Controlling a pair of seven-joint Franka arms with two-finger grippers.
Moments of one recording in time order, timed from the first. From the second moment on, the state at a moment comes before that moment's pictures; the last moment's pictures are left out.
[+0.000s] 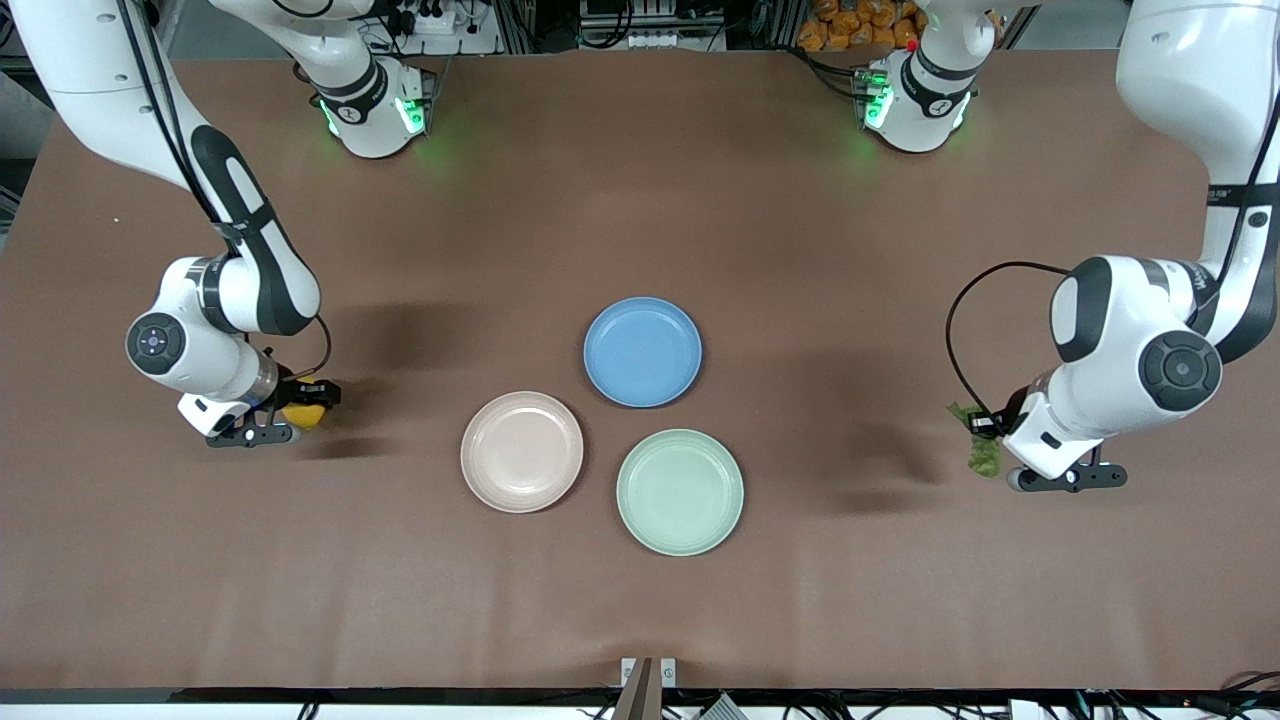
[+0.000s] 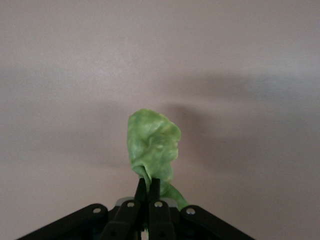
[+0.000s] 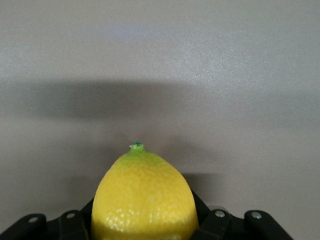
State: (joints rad) left arm 0.08 0.50 -0.18 -1.66 0.12 2.08 -0.19; right arm -0.05 0.49 -0.01 -2.06 -0.02 2.49 -0.11
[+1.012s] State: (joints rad) left arm 0.09 0.64 -0.18 -1.67 0.17 2.18 -0.23; right arm -0.05 0.50 -0.01 -2.06 -0.02 2.51 -0.11
